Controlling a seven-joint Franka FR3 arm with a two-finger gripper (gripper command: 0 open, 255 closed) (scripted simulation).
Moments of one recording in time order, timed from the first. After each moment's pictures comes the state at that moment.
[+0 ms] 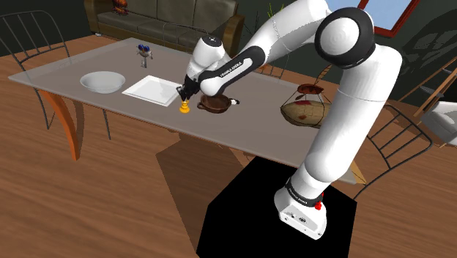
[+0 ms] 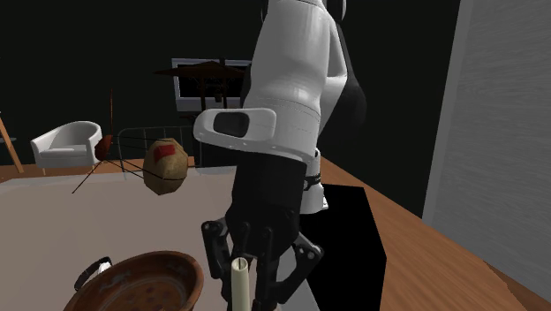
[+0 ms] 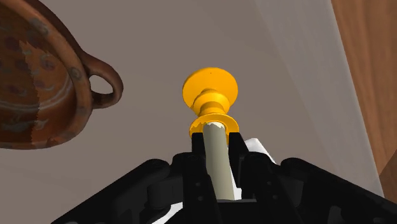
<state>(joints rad) -0.12 0.19 0.14 -2.19 -0.33 2.79 0.46</state>
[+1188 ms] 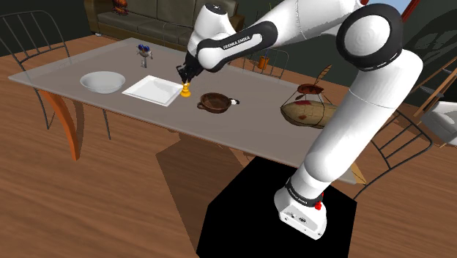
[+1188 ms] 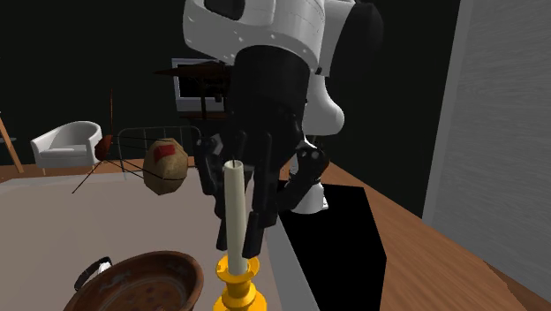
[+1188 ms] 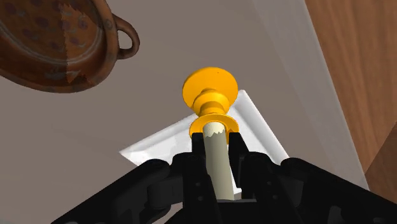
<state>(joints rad) -0.14 0.06 0.18 -2.11 -0.20 2.58 0.34</state>
